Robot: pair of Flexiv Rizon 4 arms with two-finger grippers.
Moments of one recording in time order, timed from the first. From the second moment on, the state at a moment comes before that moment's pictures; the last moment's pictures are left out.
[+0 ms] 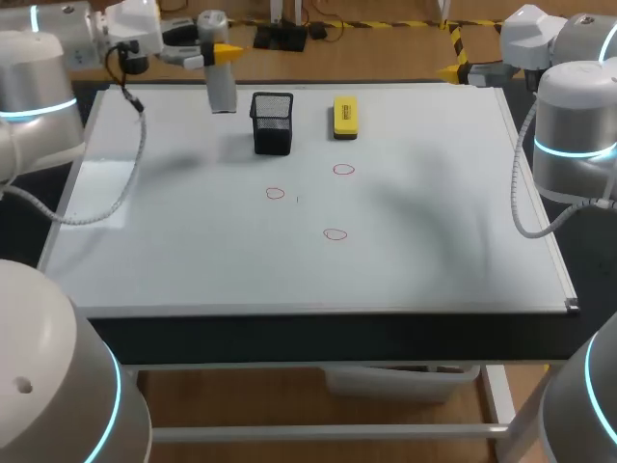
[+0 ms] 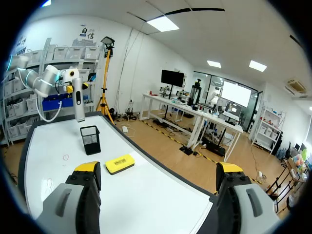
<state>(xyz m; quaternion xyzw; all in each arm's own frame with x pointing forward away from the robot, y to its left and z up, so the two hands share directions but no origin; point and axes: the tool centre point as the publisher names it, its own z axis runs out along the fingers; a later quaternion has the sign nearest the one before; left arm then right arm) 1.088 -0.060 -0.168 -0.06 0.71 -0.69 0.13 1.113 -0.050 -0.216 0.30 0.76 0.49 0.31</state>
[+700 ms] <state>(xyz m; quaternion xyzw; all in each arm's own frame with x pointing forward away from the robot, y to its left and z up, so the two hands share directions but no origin) 1.069 0.012 -0.201 -0.13 0.71 -0.67 0.18 1.113 -0.050 -0.216 0.30 0.76 0.49 0.31</state>
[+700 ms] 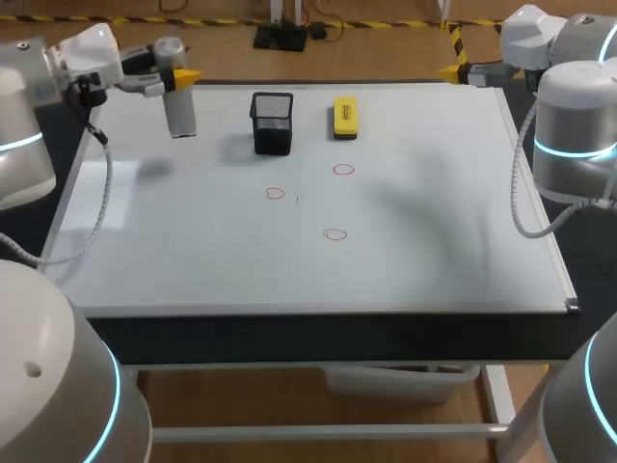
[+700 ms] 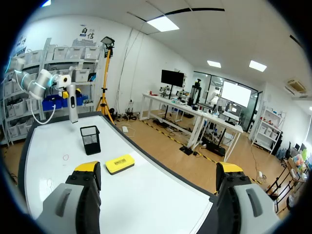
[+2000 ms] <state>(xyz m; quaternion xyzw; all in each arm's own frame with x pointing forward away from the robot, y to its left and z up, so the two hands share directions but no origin) 1.062 0.027 -0.206 -0.15 0.71 -0.66 0.19 1.138 -0.065 -0.250 0.19 0.84 0.45 0.24</state>
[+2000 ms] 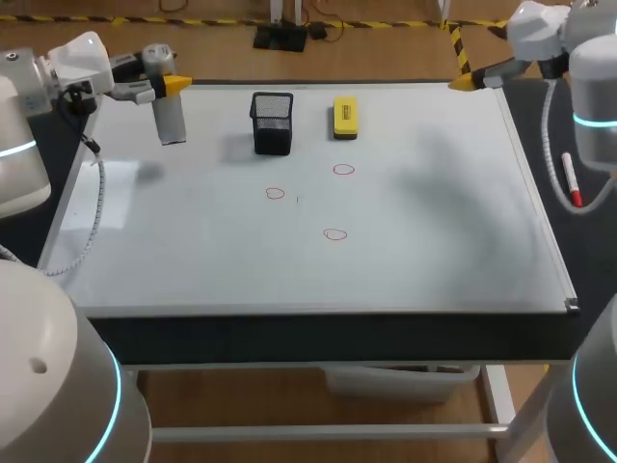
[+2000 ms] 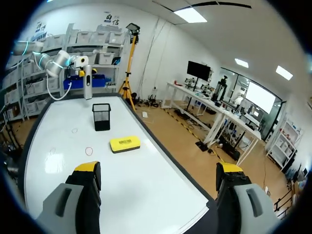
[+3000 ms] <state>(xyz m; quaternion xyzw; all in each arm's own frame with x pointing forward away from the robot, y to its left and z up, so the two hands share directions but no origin) 1.062 0.027 -0.206 -0.15 0.71 -0.66 0.19 1.175 0.002 -0.285 -0.10 0.95 0.27 0.13</state>
